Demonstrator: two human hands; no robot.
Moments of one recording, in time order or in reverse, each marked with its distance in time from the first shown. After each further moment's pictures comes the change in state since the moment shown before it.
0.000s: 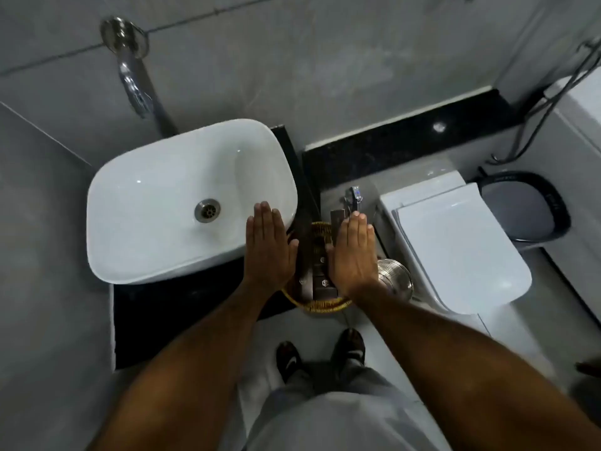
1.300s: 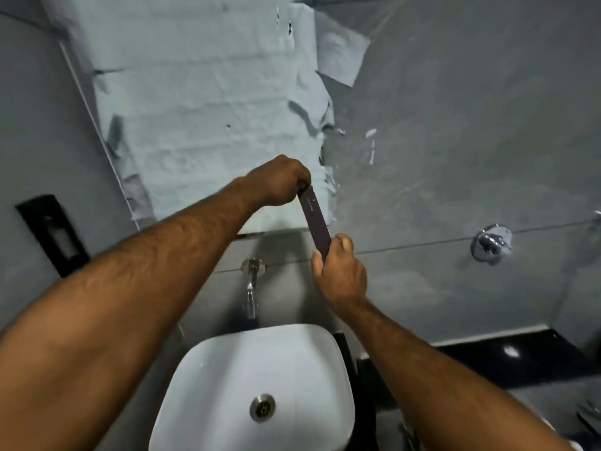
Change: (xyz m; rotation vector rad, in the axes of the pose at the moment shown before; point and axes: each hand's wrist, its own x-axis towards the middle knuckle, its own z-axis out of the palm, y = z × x) left_hand 0.264 -0.086 -0.466 0.169 0.240 0.213; right_hand 0.142 -0.175 -0.320 0.504 0.643 -0.247
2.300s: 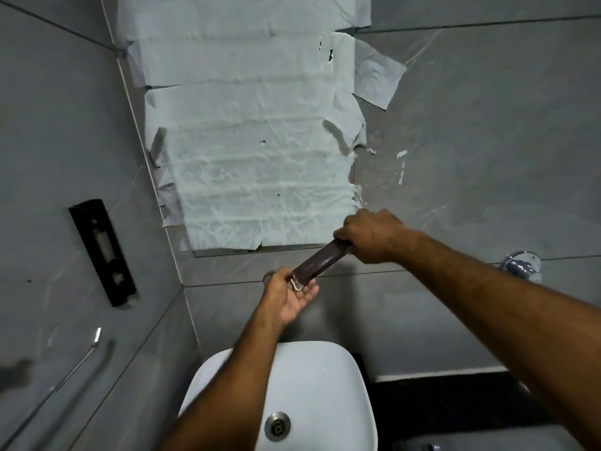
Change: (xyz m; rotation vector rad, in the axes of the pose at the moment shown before) left_hand -0.112 0.003 0.160 -2.242 0.223 -1.083; right_hand 0.094 -0.037 -0.069 -0.733 -0.442 -0.703
